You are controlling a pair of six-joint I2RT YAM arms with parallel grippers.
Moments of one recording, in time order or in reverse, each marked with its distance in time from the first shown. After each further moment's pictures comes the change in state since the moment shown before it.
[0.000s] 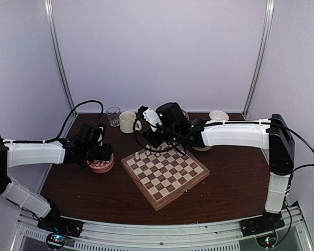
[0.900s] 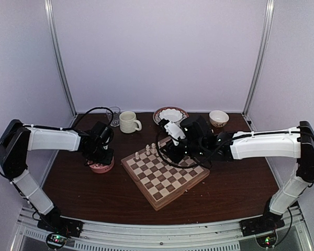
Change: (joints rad) left arm 0.046 0.261 0.204 -0.306 0.064 -0.003; right arm 0.008 -0.336 -0.430 0.039 -0.062 0.085
